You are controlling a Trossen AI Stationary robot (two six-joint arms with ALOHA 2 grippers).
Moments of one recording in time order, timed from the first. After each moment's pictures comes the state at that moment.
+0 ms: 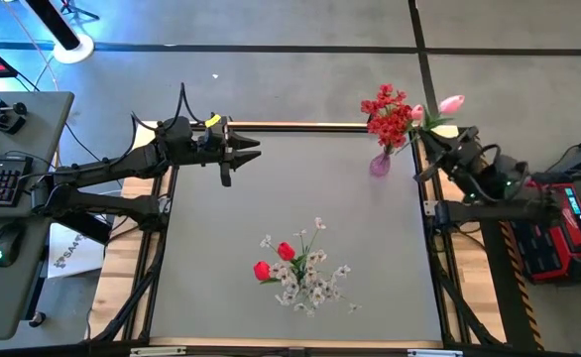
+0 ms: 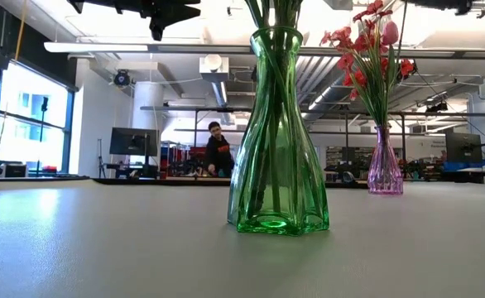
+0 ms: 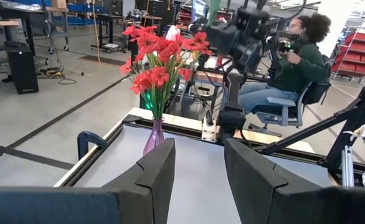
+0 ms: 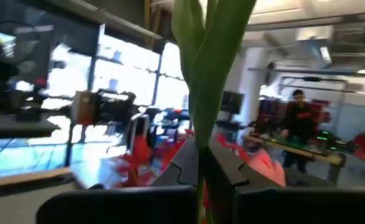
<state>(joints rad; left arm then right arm) 0.37 1.00 0.83 0.10 0.20 -0.10 -0.04 0.25 0.53 0.10 0.70 -0.45</state>
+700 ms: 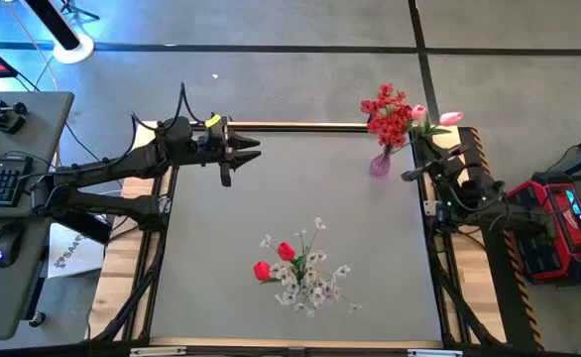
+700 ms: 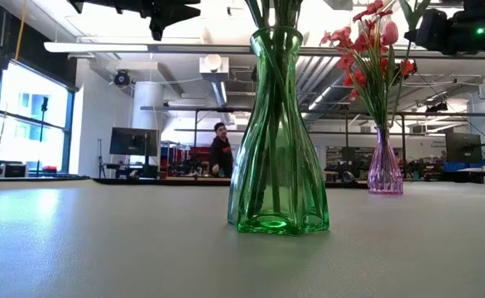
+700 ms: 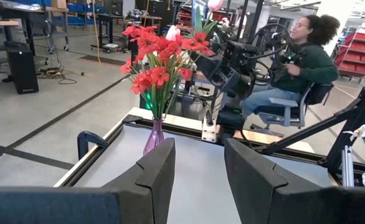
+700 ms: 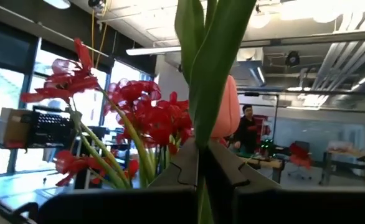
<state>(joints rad) 0.37 1.00 0.83 0.10 0.20 -0.10 -0.18 0.12 0.12 0.60 0.73 -0.59</state>
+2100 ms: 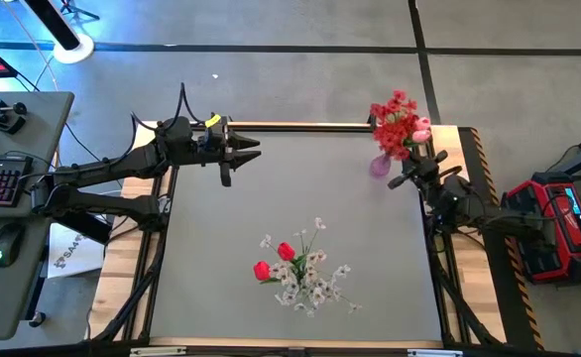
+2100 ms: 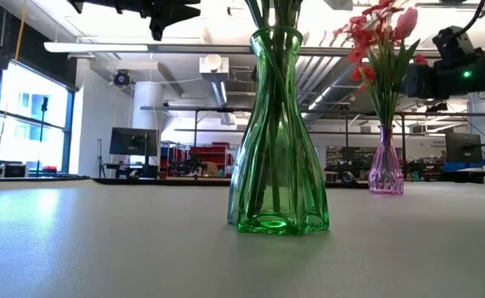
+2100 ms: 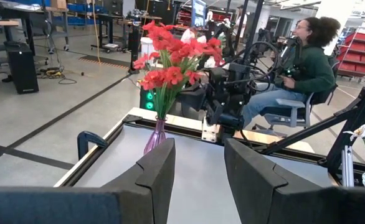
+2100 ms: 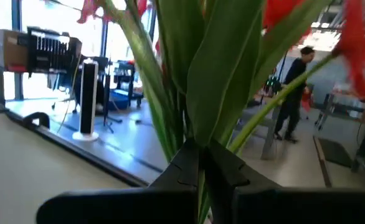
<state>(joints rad) 0.37 1.00 0.83 0.09 0.20 -0.10 -0.27 0.12 0.02 0.27 0.76 -0.30</state>
